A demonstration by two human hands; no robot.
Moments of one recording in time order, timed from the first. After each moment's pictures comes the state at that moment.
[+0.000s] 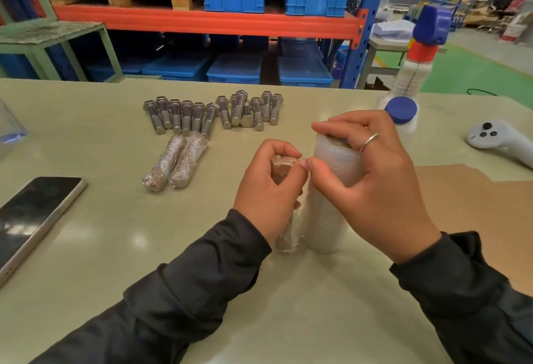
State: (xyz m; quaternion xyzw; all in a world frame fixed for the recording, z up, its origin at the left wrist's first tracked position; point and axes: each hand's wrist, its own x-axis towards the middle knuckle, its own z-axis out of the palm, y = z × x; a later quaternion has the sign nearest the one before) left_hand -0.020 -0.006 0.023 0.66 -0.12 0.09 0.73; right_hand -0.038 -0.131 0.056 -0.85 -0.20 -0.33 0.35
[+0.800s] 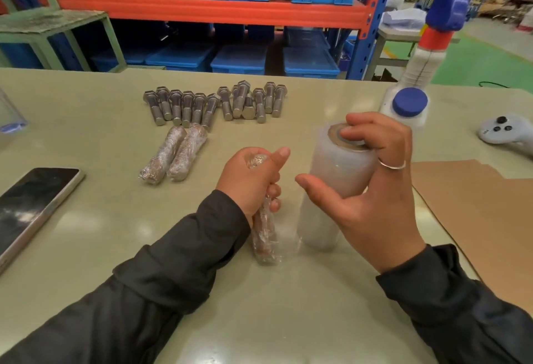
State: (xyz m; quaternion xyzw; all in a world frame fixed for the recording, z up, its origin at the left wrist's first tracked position) left_hand 0.004 0.010 0.012 0.57 0.05 -0.04 0.82; right_hand -0.030 -0.135 0.028 -0.78 -0.25 -0.41 0.39
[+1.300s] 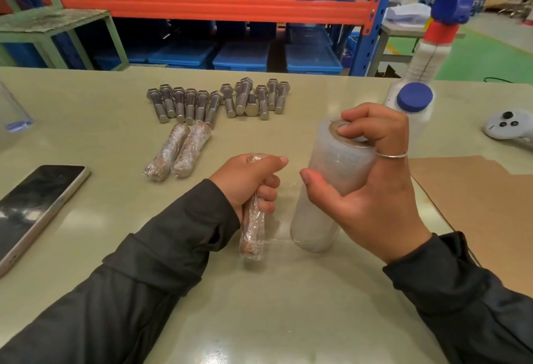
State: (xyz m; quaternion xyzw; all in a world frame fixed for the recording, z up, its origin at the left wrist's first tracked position) left_hand 0.008 0.026 0.016 0.57 0.05 -0.20 0.79; right_hand -0.029 -0.132 0.032 -0.78 -0.27 -0.38 0.41
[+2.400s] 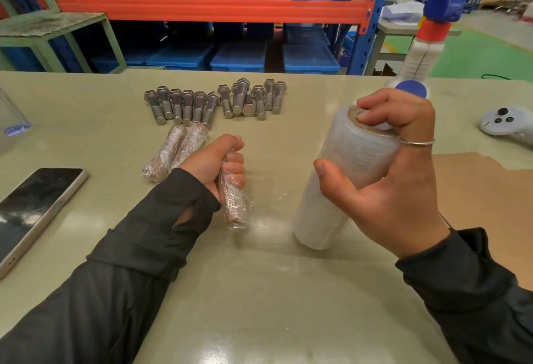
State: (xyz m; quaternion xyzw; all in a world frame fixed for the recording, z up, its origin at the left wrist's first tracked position) left_hand 0.025 0.052 0.025 0.48 0.15 -0.15 0.85; right_hand -0.033 -0.142 0.045 -0.76 -0.28 -0.41 0.41
